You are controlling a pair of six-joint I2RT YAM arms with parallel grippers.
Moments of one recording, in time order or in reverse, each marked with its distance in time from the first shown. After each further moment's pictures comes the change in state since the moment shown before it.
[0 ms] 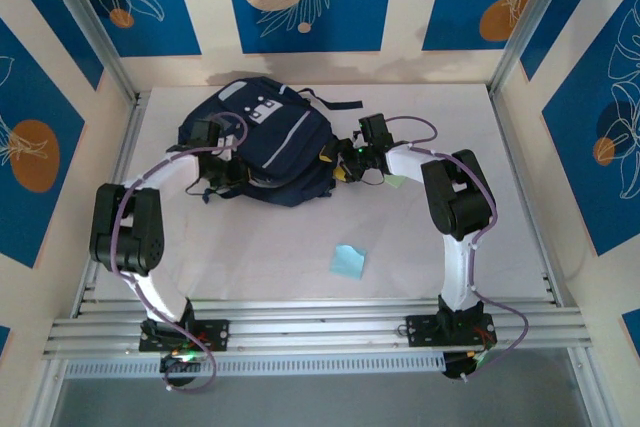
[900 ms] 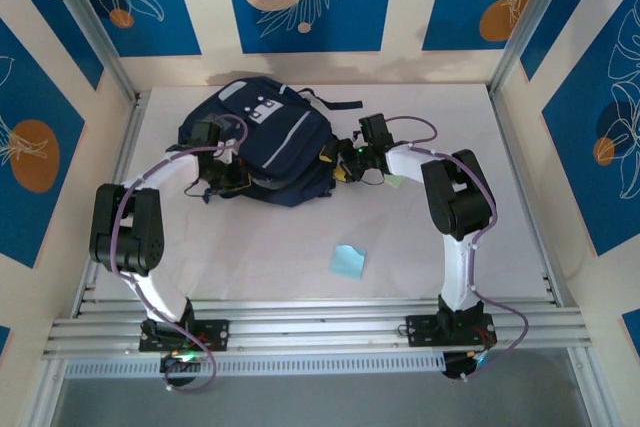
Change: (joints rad) left arm 0.001 -0.006 0.002 -0.067 0.039 0.009; right arm 0.000 0.000 0.000 0.000 -0.003 -0.001
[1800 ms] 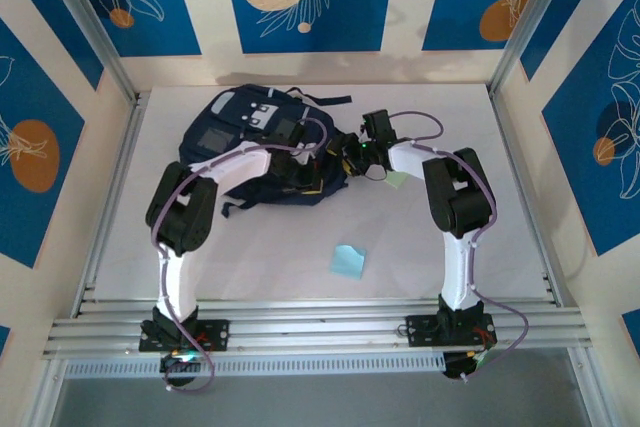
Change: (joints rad) left arm -0.415 0.300 0.364 -0.040 0.097 -0.172; right arm -0.025 0.018 0.033 0.005 0.104 -0.012
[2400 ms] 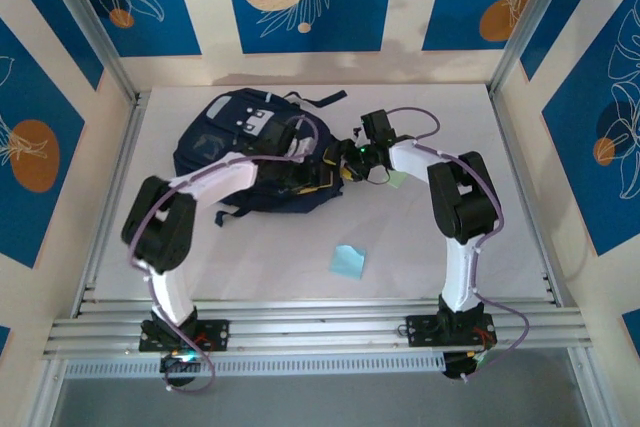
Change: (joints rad) left arm 0.018 -0.230 -0.221 0.218 0.060 -0.117; right arm 0.022 -0.074 0.000 -0.196 -0.063 -0.229
